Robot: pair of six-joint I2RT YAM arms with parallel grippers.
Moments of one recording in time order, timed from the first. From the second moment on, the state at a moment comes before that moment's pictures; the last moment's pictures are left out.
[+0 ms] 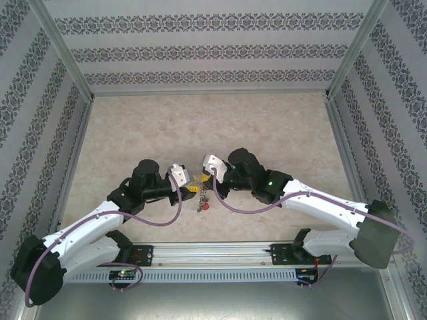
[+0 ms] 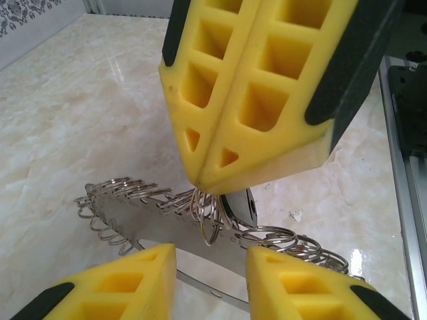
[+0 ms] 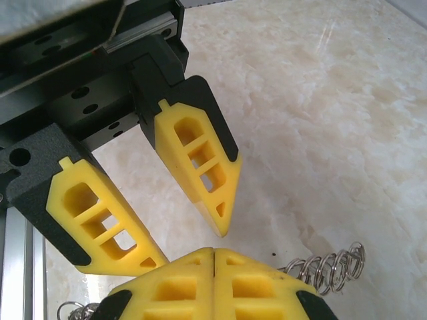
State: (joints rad) left arm -0.59 0.94 0.50 -0.01 0.53 0.33; right arm 0.91 1.22 0.86 -0.19 -0.27 -0.16
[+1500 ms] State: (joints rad) left arm -0.59 0.99 0.52 -0.10 0.47 0.42; right arm 0.91 1.31 0.87 -0.18 -0.30 -0.16
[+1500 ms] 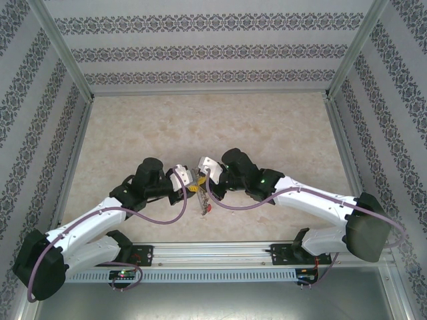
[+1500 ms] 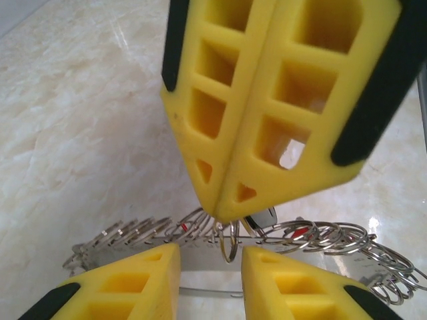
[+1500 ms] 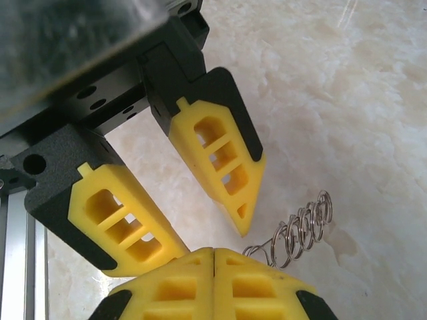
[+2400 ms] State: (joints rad) left arm -0.59 1.02 0.49 -0.04 0.46 0.41; right arm 0.91 1.35 0.86 -0.13 -0.32 -0.15
